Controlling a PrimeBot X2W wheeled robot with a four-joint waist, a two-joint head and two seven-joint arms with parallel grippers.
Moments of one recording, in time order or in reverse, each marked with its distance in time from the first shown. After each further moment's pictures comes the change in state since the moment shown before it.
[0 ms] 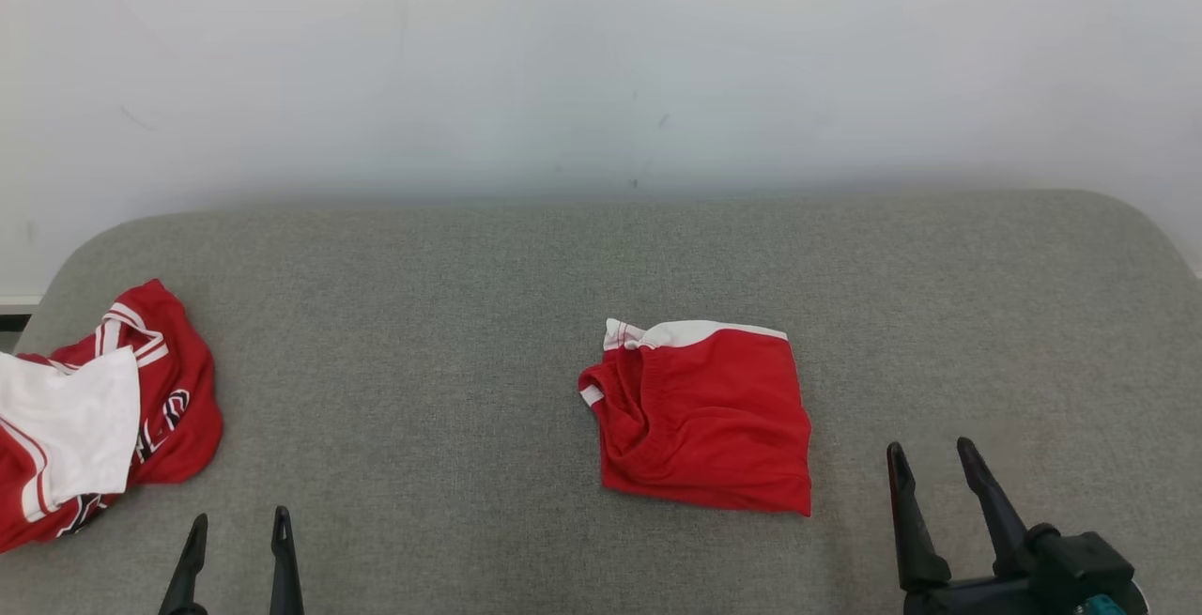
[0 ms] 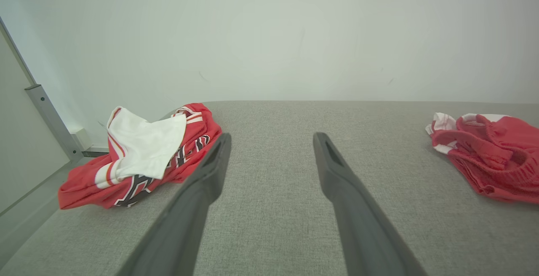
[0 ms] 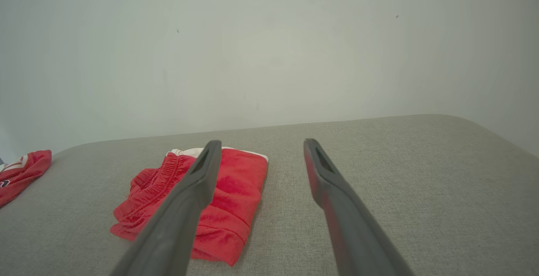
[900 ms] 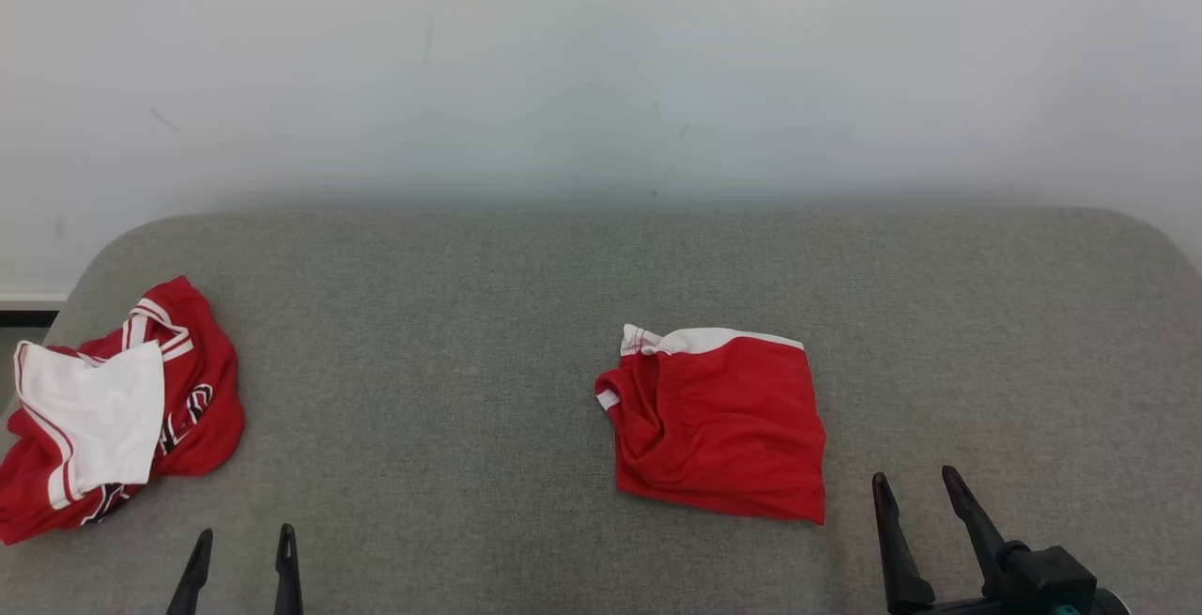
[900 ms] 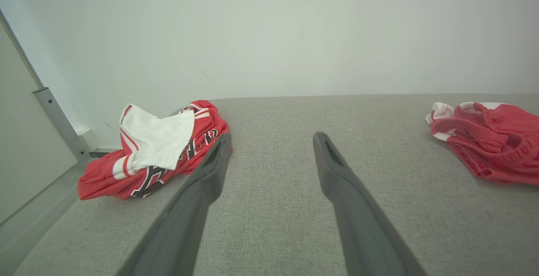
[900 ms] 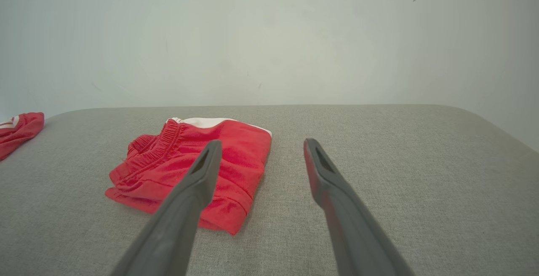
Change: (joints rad) left arm 0.039 0.025 -0.027 -0.018 0.005 -0.007 0.000; right arm 0.003 0.033 -0.019 0.086 -0.114 0.000 0.000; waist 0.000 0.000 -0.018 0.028
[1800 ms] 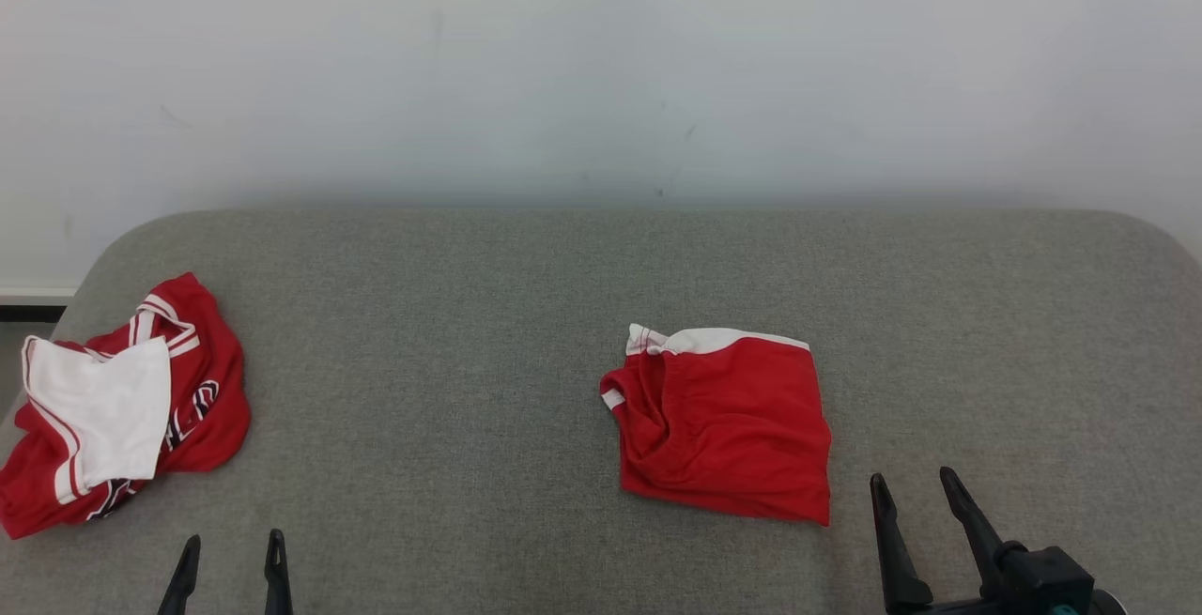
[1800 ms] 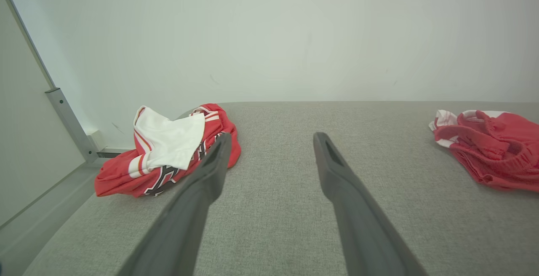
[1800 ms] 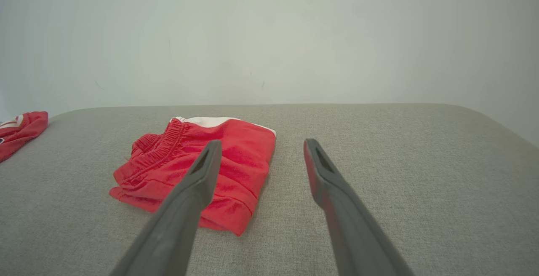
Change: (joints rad) left arm 0.035 -0.003 0.020 -0.057 -0.012 -0.007 0.000; right arm -0.001 0.004 0.000 0.003 0.000 0.000 0.000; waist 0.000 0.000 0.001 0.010
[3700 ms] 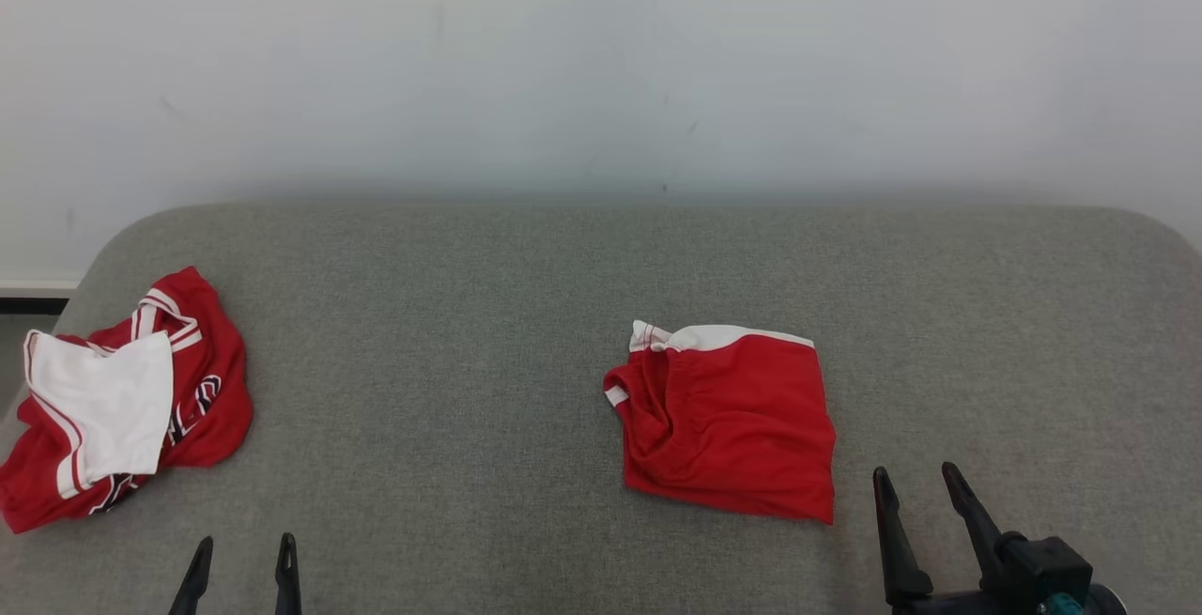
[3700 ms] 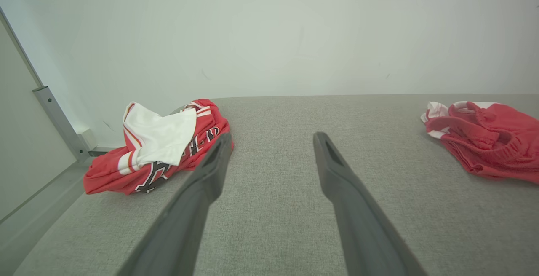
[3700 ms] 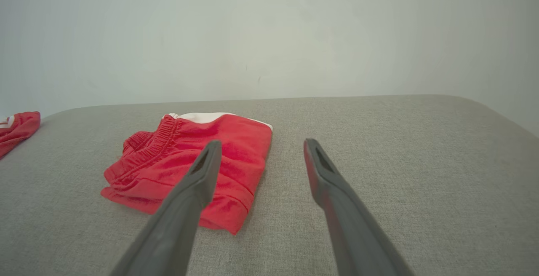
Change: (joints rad) left arm 0.005 0.016 -0.027 0.004 -0.010 -0.009 0.000; right arm -0.020 0.007 -0.014 0.035 0.007 0.000 0.000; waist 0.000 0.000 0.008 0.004
